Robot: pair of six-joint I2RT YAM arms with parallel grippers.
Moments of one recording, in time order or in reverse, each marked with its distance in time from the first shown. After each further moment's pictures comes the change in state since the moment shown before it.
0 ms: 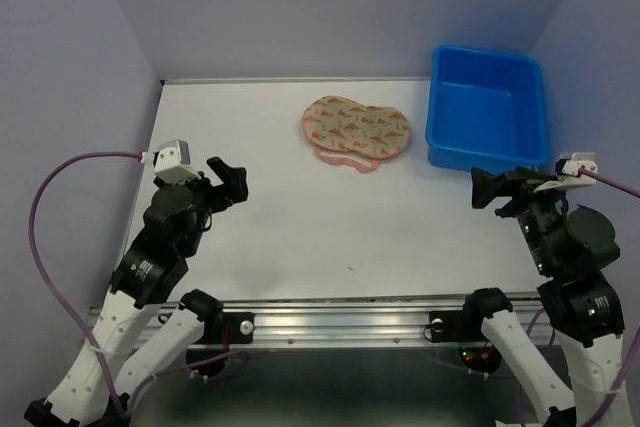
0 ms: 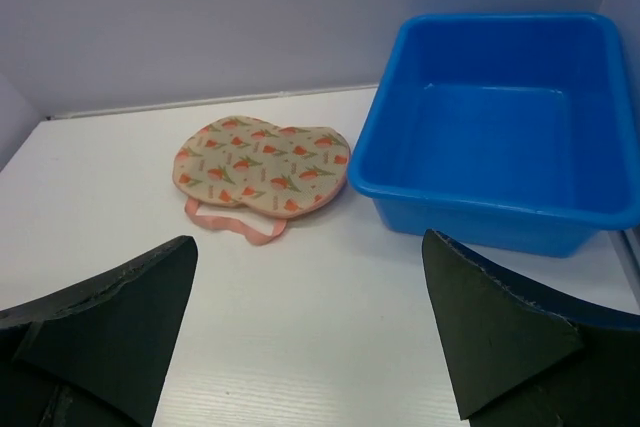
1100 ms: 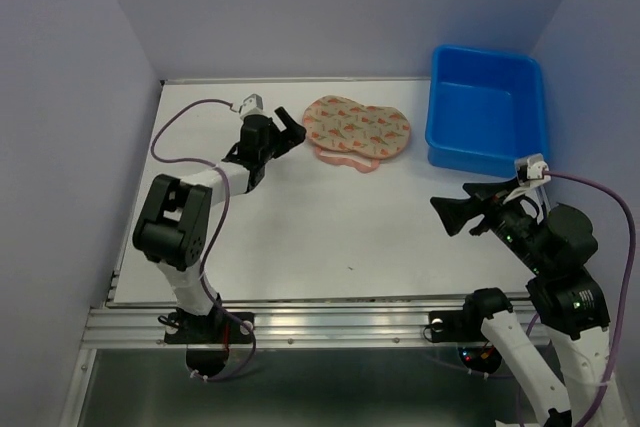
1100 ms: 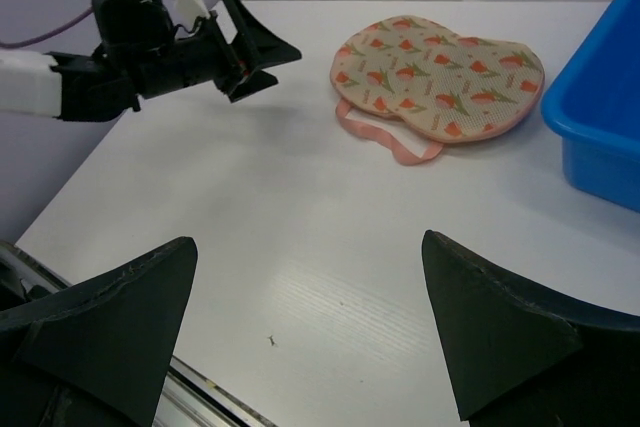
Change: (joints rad) left arm 0.147 1.136 0.098 0.889 0.334 -0.237; right arm 0.000 -0.025 -0.108 -0.006 -0.434 0.104
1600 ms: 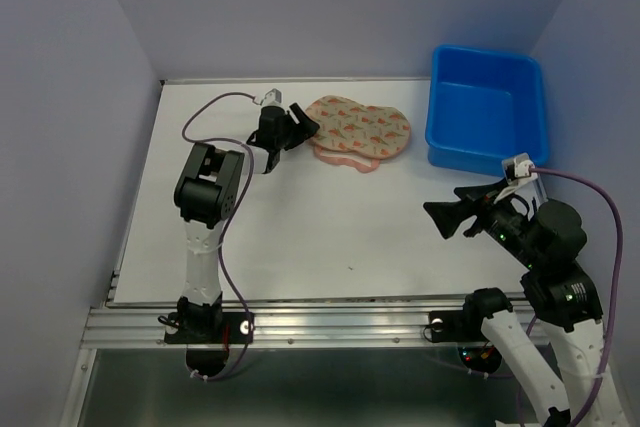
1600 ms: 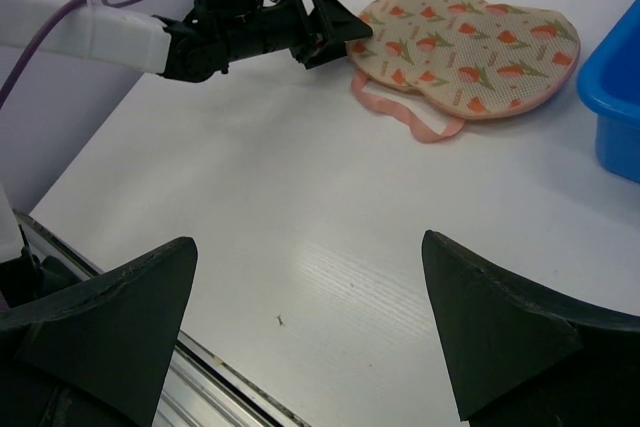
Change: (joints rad) left arm 0.020 0.460 0.333 0.111 0.163 -0.021; right arm 0.000 0.008 -0.045 0.003 -0.059 -0.001
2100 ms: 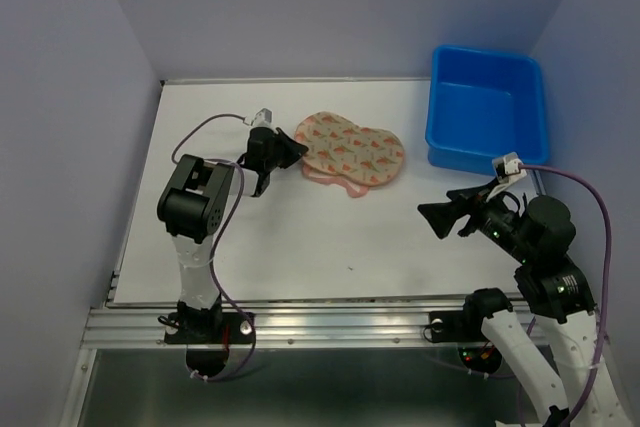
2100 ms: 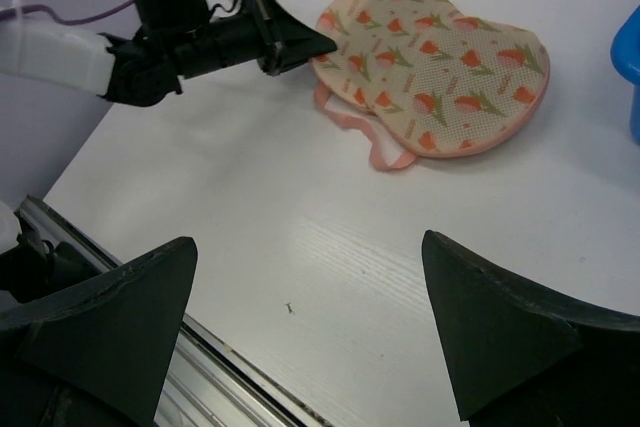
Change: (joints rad) left arm 0.000 -0.119 -0.271 0.162 0.058 -0.076; right arm 0.000 0.024 -0.038 0.021 -0.040 0.020
